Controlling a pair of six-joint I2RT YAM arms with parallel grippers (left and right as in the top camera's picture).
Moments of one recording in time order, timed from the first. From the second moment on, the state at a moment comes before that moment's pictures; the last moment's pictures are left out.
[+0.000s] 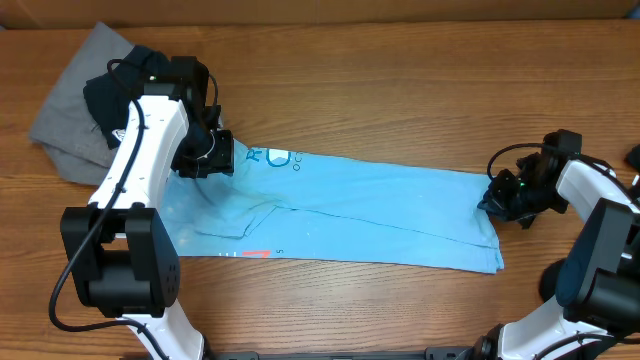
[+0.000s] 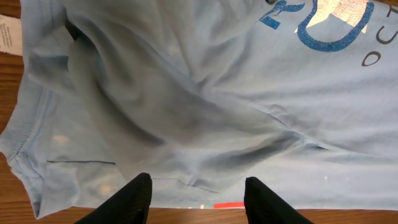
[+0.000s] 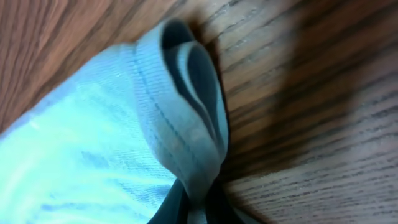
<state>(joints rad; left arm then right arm) -0.04 1.91 1.59 -1.27 0.08 -0.12 -0.35 1.84 1.03 -0.77 -0.34 0.33</state>
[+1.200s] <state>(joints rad) -0.04 1.91 1.41 -1.20 0.14 -0.13 -0.43 1.68 1.46 -1.09 -0.39 0.34</state>
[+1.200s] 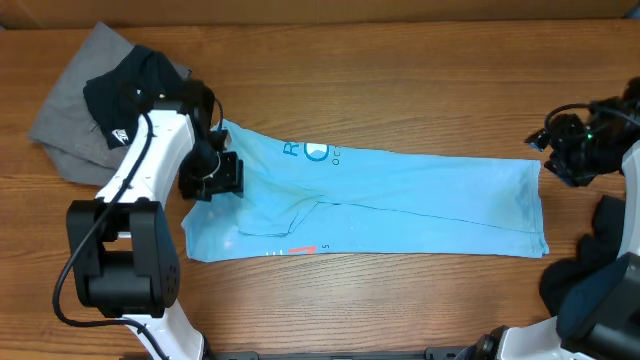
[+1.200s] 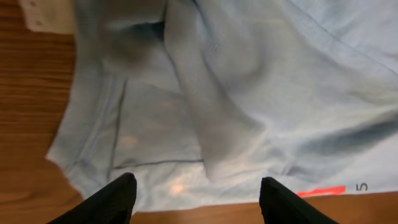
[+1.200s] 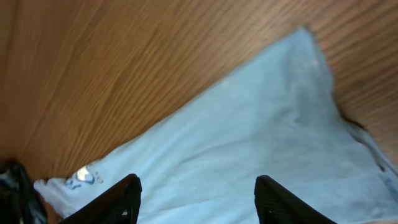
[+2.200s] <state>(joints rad) -0.06 1.91 1.23 -1.03 0.22 -0.20 -0.36 1.68 1.46 -1.06 -0.41 0.33</state>
